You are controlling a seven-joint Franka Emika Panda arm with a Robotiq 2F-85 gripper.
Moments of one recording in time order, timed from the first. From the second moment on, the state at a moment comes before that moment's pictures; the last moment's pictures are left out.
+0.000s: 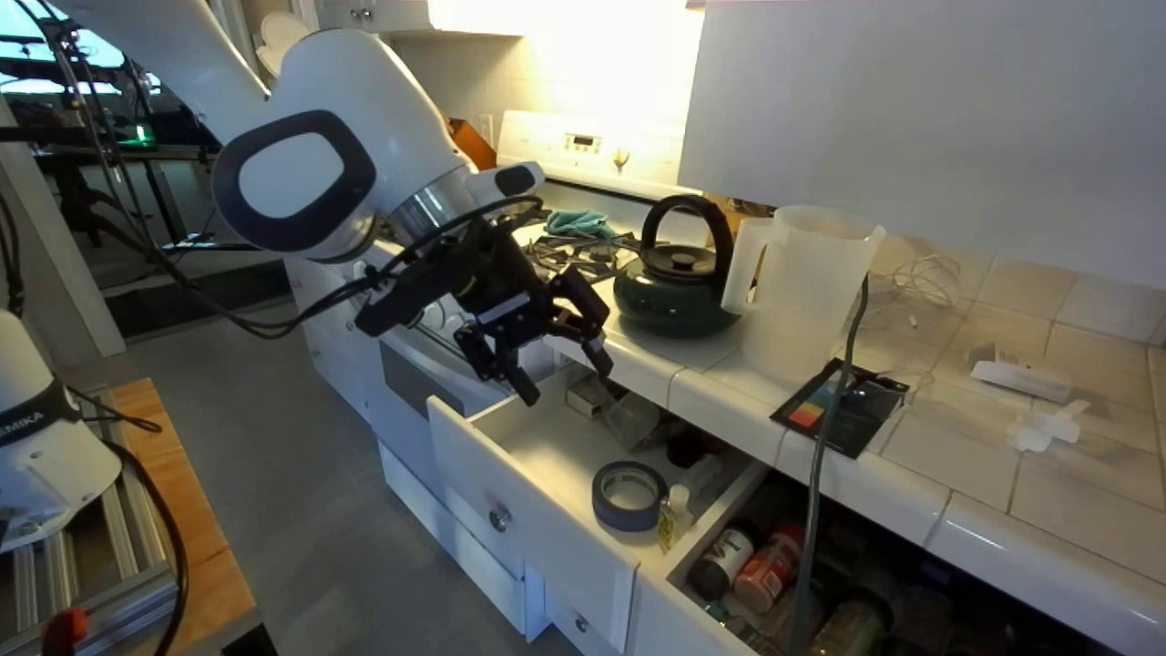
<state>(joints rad) -0.35 0.17 -0.57 -2.34 -0.47 3.10 -0.84</state>
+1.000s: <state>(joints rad) -0.64 0.54 -0.22 -1.83 0.19 2.62 -0.63</state>
